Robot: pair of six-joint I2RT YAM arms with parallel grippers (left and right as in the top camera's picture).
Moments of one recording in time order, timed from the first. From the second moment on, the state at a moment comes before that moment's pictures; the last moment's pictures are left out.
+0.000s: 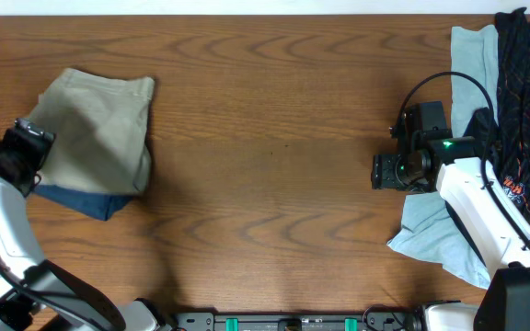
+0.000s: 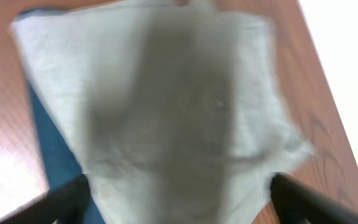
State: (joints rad) left arm 0.72 1.53 1.15 -0.59 0.30 -0.52; right arm 0.12 1.50 0.98 -0.82 -0.07 0.20
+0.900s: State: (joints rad) left arm -0.10 1.54 1.15 -1.02 0.23 -0.35; right arm 0.06 1.50 1.02 -0.88 -0.20 0.17
